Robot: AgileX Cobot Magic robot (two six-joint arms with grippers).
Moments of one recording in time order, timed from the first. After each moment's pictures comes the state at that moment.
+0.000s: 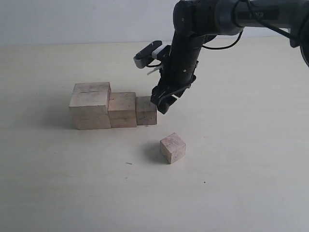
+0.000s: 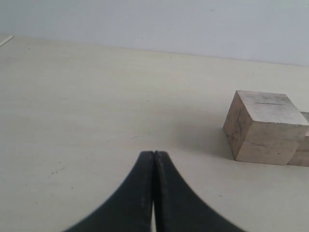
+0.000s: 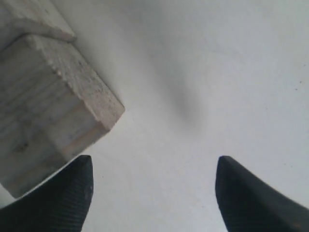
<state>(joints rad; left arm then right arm) -0.02 0.01 0.00 -0.03 0.37 -0.06 0.63 2.29 -1.75 0.12 0.99 -0.47</state>
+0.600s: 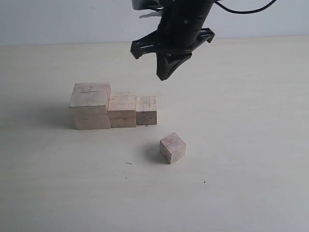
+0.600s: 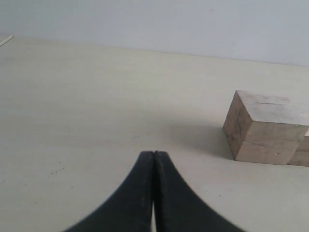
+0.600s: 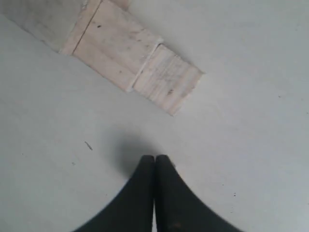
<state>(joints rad) -0.02 0.01 0.00 -0.03 0.37 -0.06 0.69 2.00 -1.75 0.22 1.22 -0.08</state>
